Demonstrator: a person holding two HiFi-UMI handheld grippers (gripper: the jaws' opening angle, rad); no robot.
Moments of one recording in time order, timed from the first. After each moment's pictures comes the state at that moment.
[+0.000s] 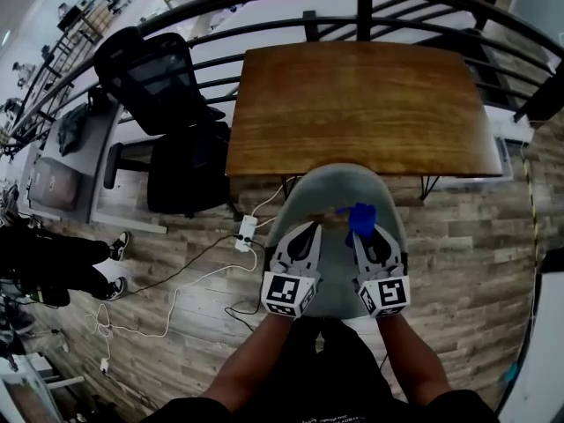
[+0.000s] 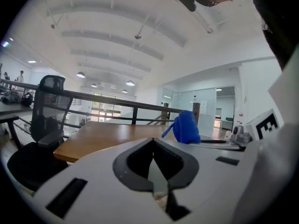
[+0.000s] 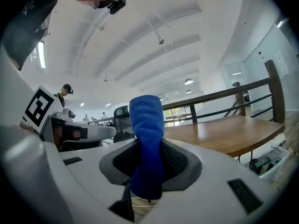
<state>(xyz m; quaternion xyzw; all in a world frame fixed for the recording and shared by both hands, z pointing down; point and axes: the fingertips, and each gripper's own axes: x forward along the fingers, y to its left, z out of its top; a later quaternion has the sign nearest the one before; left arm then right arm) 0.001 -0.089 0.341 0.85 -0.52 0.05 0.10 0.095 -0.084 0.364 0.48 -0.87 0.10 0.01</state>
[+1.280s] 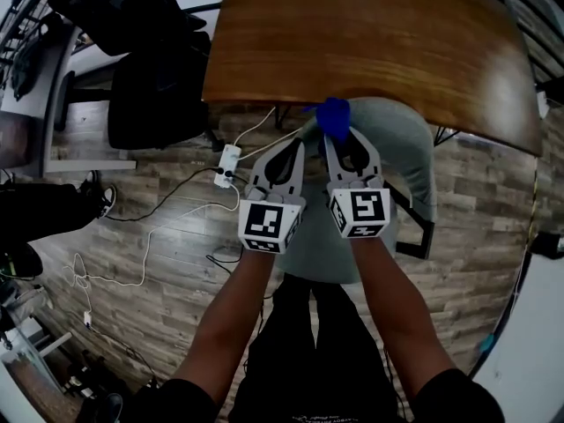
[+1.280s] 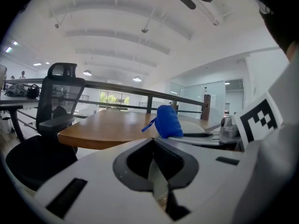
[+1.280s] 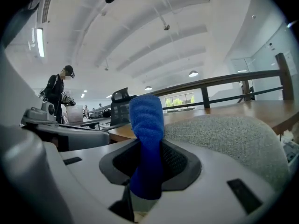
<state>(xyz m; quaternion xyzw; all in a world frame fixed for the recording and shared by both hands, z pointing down) -0.101 -0.176 0.480 0.82 -0.55 0.07 0.11 -0.039 -0.207 0.495 0.48 -0.87 0.11 0.06</state>
